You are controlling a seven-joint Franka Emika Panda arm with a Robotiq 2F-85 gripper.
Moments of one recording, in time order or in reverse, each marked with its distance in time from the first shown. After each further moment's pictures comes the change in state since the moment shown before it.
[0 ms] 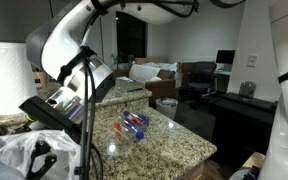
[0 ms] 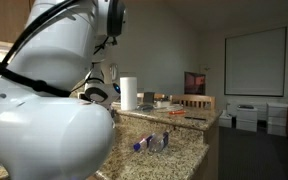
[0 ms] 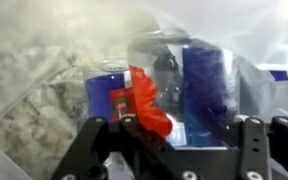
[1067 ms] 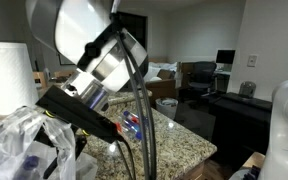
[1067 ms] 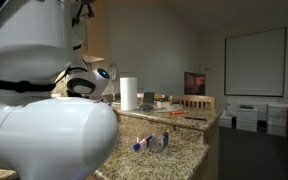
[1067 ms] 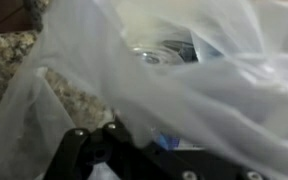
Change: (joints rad) arm 0.191 -0.338 -0.103 -0.256 0.055 0.187 0.000
